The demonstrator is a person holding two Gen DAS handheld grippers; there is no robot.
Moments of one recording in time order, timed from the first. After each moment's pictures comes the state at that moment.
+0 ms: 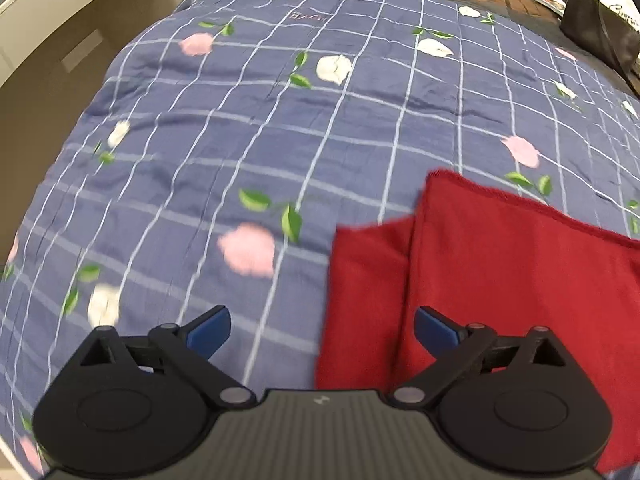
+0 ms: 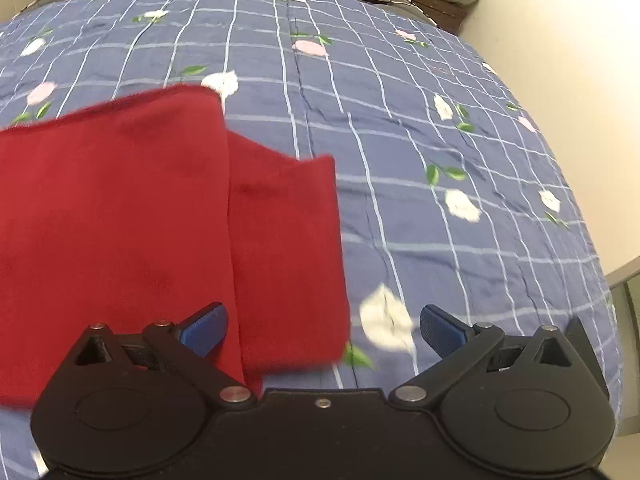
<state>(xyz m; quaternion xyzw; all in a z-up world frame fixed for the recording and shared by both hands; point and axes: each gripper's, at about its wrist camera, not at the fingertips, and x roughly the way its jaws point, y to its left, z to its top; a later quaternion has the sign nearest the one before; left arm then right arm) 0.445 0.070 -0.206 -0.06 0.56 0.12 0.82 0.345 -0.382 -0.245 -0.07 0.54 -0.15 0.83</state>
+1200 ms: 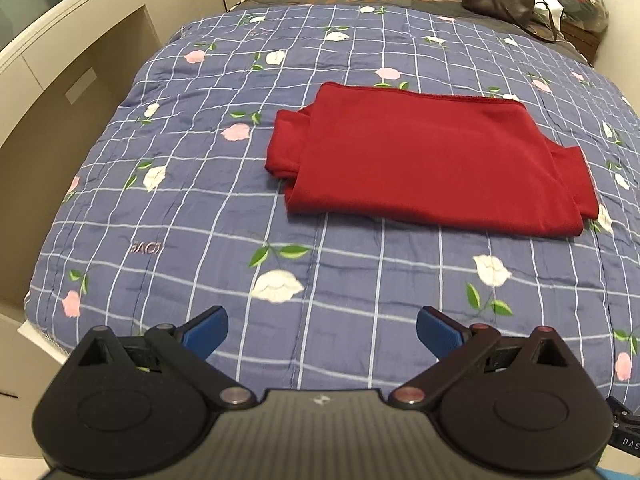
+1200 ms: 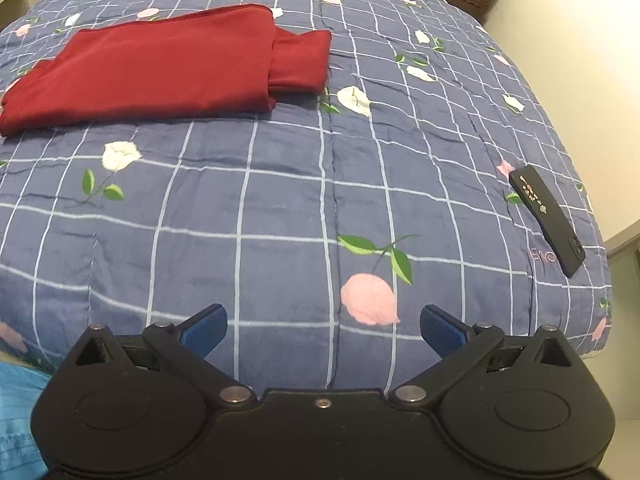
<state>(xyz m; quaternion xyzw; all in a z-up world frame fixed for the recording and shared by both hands) 0.178 -0.050 -0.107 0.00 0.53 0.08 0.84 0.089 -0.386 -0.203 -0.06 0.55 -0.07 0.83</state>
